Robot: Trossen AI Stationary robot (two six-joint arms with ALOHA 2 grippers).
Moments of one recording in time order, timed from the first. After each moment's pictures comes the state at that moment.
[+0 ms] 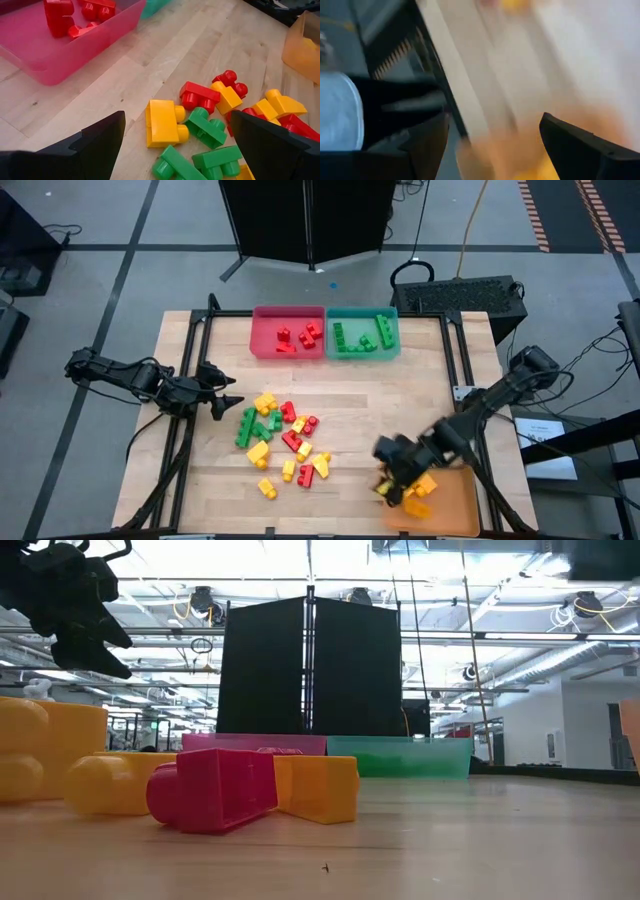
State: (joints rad) left arm -0.29 0.40 0.43 -0.72 -0.45 -0.73; right arm 0.62 1.49 1.15 -0.57 0.07 1.14
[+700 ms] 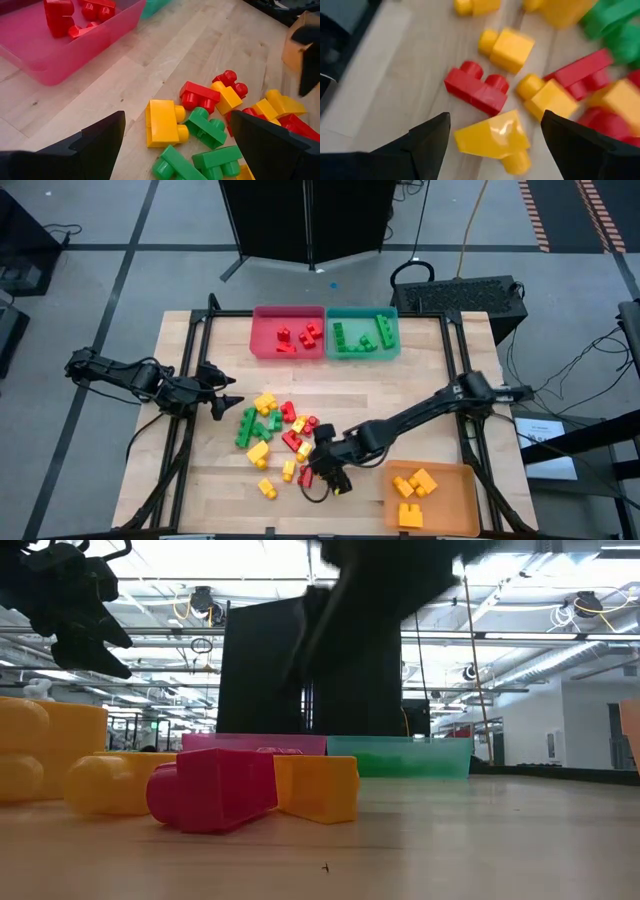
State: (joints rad) left arm -0.29 0.40 0.43 -0.72 -0.45 -0.73; right arm 0.37 2.03 1.50 -0.43 0.04 0.07
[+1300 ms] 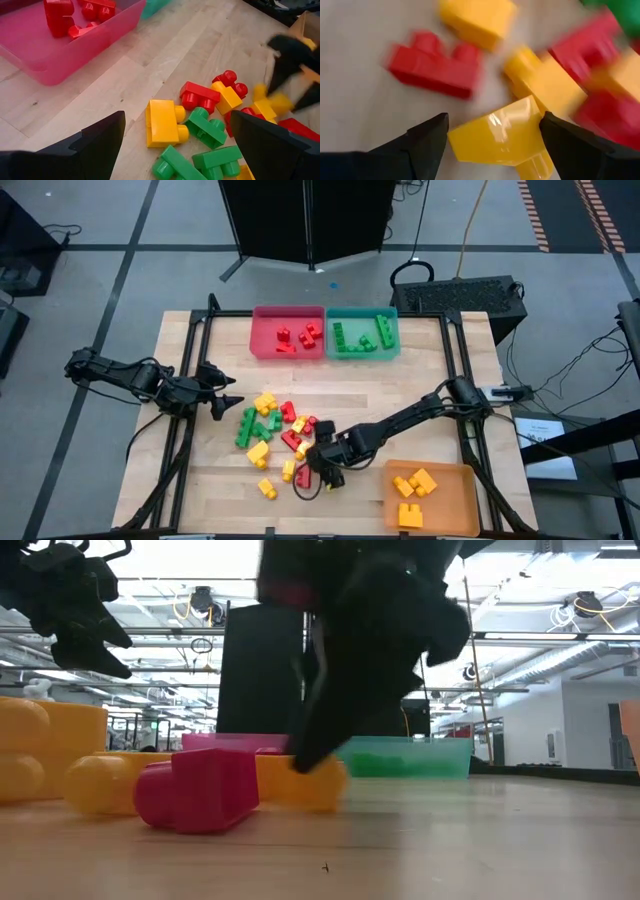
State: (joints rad) left arm -0.29 0.40 0.43 -0.72 -0.45 -0.73; right arm 0.35 2.15 1.51 -0.51 0.16 0.14
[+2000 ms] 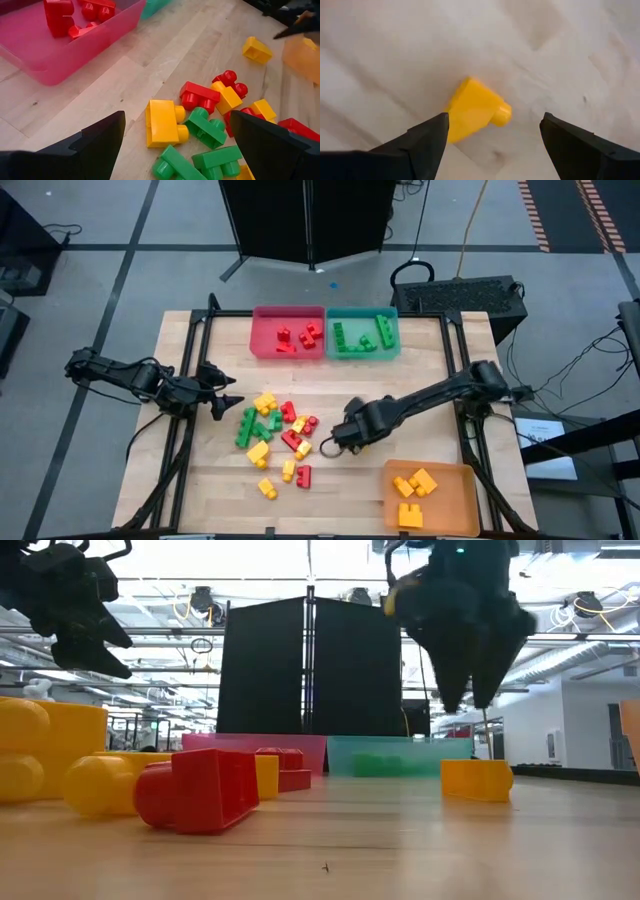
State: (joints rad) left arm -0.29 0.40 0.43 -0.72 -0.45 -0.73; right arm 0.30 1.90 1.50 -1.23 0.19 1.17
